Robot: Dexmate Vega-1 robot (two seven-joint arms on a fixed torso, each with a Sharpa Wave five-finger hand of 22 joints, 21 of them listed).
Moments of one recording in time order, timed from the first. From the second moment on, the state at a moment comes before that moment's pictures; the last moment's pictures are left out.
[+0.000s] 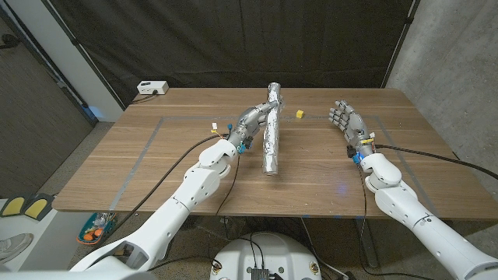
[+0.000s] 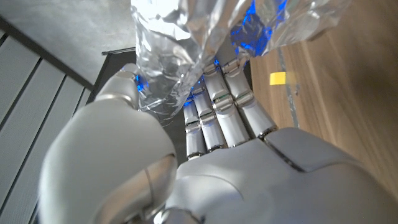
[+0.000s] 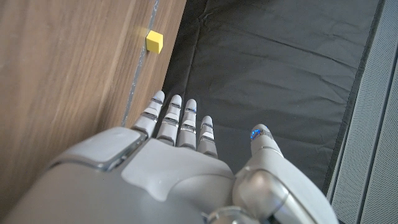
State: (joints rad) left arm 0.87 0.27 0.46 -1.51 -0.72 -0.14 -0.15; left_hand 0.90 -0.05 0.46 -0.09 0.31 0.65 -0.02 0.64 0.66 0.82 -0.10 0.78 0.88 1.22 -0.12 0.47 0.68 0.92 -0.13 0.95 0.18; right arm -1.02 -0.58 -0.30 -1.43 0.64 0.40 -0.01; right_hand 0.22 0.11 0.36 -0.08 0.19 0.17 -0.03 0.20 0.18 0.27 0.10 0.24 0.19 0.26 0.09 0.20 0.18 0.19 0.15 0.27 0.20
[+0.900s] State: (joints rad) left arm 0.80 0.06 0.36 -1.23 -1.15 -0.22 -0.50; left_hand 0.89 -0.03 0.45 -0.08 0.37 0.58 -0.01 0.67 0.73 0.80 -0.10 0.83 0.98 1.26 -0.11 0.51 0.81 0.95 -0.14 1.00 0.29; right arm -0.98 -0.62 -0.34 -1.53 0.61 0.31 0.03; right_hand 0.22 0.10 0.36 -0.09 0.19 0.19 -0.02 0.20 0.18 0.28 0.10 0.24 0.19 0.29 0.09 0.20 0.18 0.24 0.16 0.29 0.20
